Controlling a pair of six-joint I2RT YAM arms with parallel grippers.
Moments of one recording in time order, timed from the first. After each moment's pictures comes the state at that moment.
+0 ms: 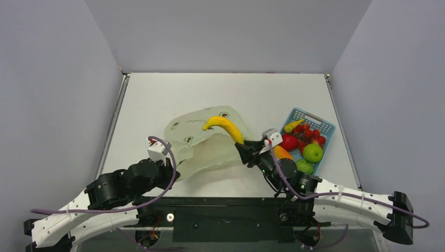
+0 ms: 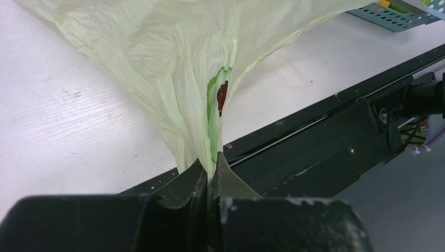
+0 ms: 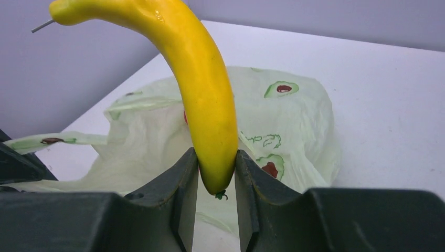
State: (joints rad) left arm -1.11 0.49 0.81 -1.00 -0.37 -0.70; right arm 1.17 0.82 0.49 0.32 0.52 0.21
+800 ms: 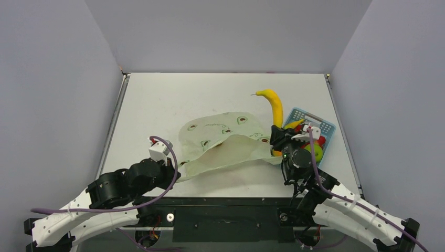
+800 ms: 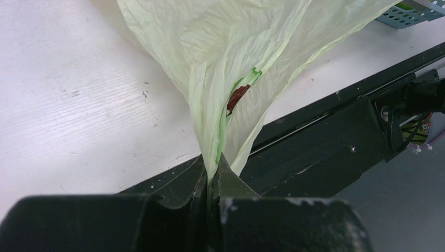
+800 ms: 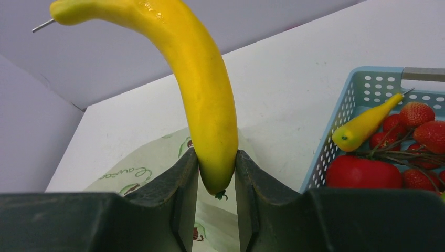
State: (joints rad) left arm -1.11 0.50 0.81 -0.99 -0.36 -0.70; right arm 0.92 0.63 0.53 0.06 0.85 0.45
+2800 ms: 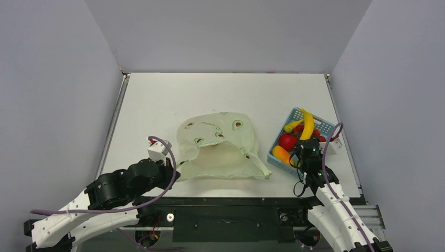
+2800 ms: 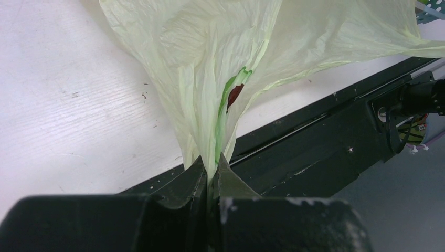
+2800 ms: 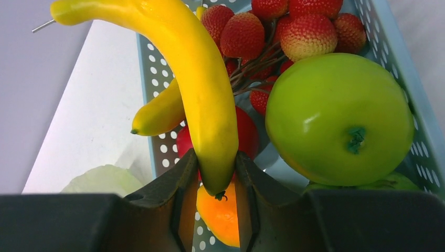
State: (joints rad) left arm -1.10 0.49 0.81 -0.99 -0.36 -0.69; right arm 0.21 0.67 0.37 -0.28 0.51 1.04
